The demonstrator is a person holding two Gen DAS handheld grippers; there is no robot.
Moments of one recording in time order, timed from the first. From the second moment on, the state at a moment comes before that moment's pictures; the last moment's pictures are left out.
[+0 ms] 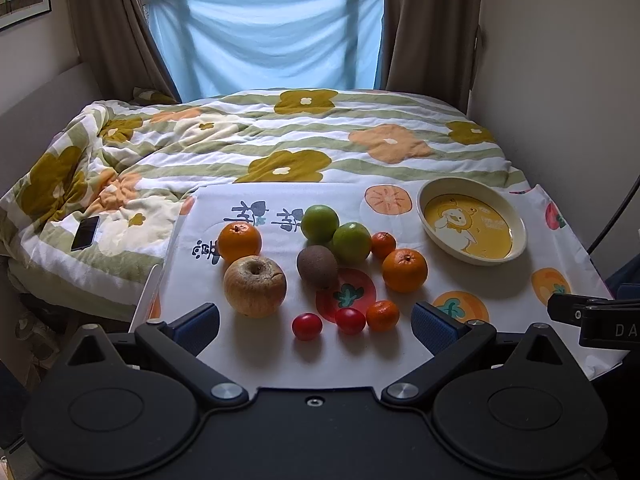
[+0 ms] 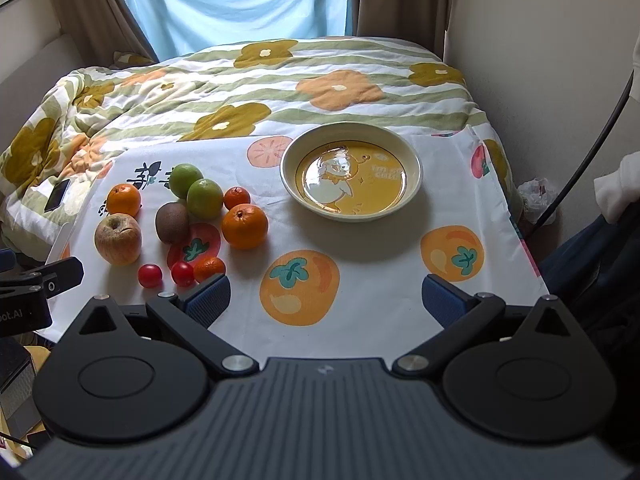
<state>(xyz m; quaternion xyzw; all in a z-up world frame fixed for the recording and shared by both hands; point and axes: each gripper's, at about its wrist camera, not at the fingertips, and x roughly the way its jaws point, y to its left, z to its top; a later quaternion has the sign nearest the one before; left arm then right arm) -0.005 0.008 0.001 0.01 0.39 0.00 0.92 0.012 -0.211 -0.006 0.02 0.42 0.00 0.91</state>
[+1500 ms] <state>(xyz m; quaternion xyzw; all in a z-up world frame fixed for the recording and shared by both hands) -0.001 0.008 0.002 0.02 0.39 0.01 0.92 0.014 -0.210 -0.009 0.02 0.43 0.00 0.90</state>
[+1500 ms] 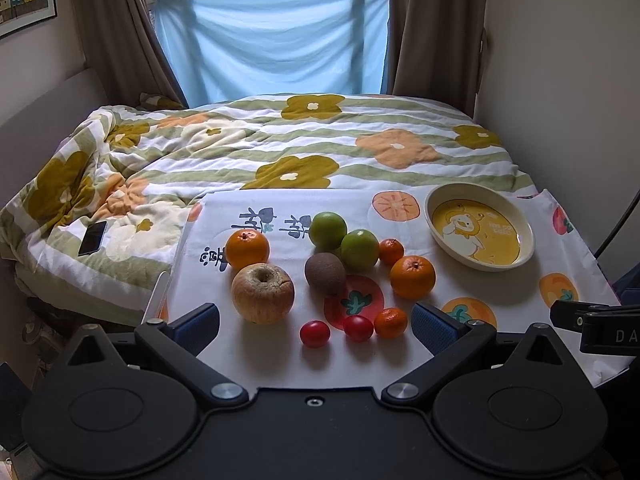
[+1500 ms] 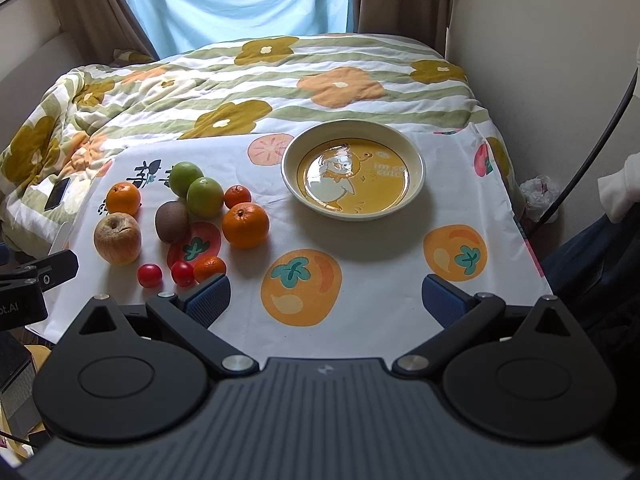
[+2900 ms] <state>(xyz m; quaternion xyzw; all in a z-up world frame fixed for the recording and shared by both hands) 0.015 0.028 -0.034 0.05 0.41 0.06 0.91 0.049 -0.199 -0.052 0.03 0.47 0.09 0.88</state>
